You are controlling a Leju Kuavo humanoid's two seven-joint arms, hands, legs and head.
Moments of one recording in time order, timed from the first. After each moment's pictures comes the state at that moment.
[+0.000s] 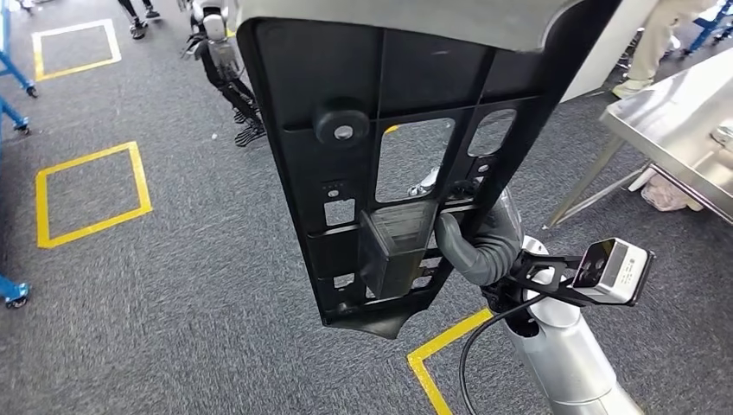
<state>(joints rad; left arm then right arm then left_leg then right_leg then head) 0.00 0.01 0.30 -0.19 0.28 0.23 -0.33 -0.49 -0.13 0.43 -1.76 -0.24 0.27 -0.65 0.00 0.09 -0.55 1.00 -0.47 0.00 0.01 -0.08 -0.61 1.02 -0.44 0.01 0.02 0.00</state>
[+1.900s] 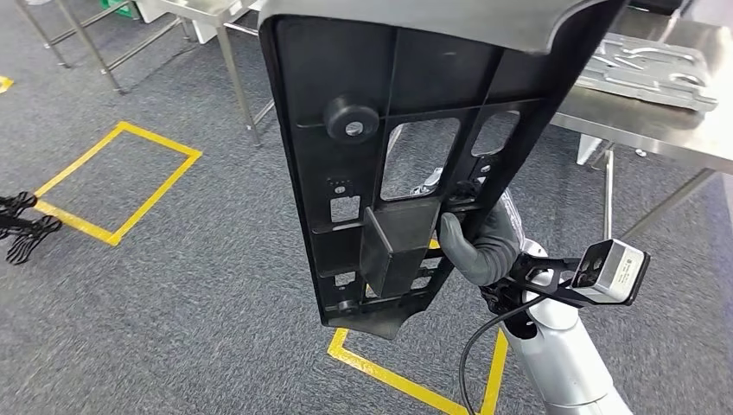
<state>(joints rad) 0.00 0.03 0.30 -0.19 0.24 0.21 -0.33 -0.46 -0.11 0.40 -1.74 -0.22 0.29 -0.65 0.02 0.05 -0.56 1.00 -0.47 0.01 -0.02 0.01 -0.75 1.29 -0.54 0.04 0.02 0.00</state>
